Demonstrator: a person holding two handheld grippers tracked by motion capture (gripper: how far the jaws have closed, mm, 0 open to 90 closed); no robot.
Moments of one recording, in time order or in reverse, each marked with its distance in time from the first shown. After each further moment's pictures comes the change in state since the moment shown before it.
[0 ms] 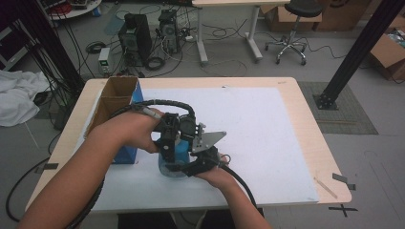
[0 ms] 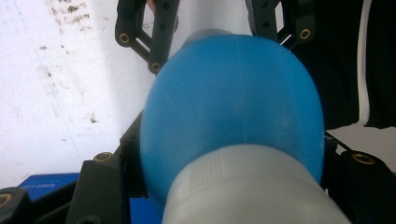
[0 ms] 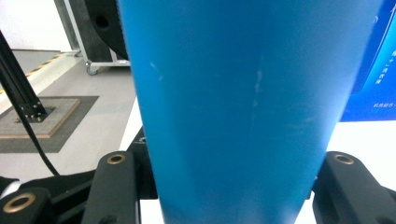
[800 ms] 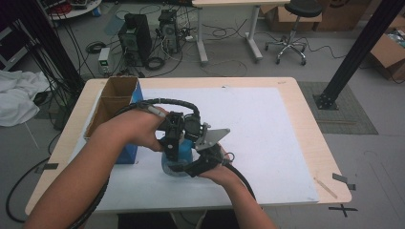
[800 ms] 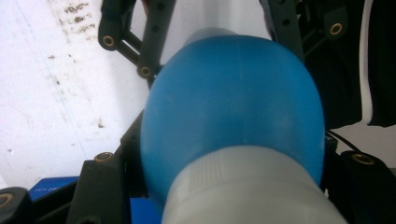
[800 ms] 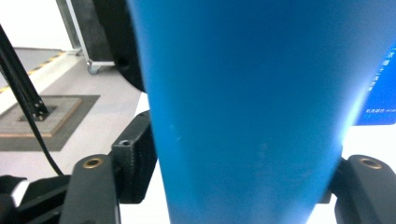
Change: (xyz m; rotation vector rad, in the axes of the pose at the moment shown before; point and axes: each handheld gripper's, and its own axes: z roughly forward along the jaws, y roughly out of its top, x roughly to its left) left arm 0.001 0.008 -0.002 -0.006 0.011 0.019; right arm 0.002 0.011 -0.012 0.027 0.005 0.005
